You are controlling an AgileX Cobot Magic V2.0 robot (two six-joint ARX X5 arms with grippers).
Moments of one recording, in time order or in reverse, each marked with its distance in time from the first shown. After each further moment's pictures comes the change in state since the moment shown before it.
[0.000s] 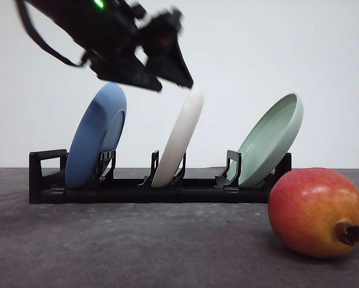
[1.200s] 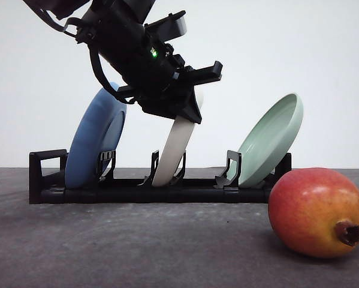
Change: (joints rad) left_arx 0.000 0.239 0.175 0.000 -0.038 -0.149; right_arx 0.000 0.000 0.000 0.000 0.000 0.000
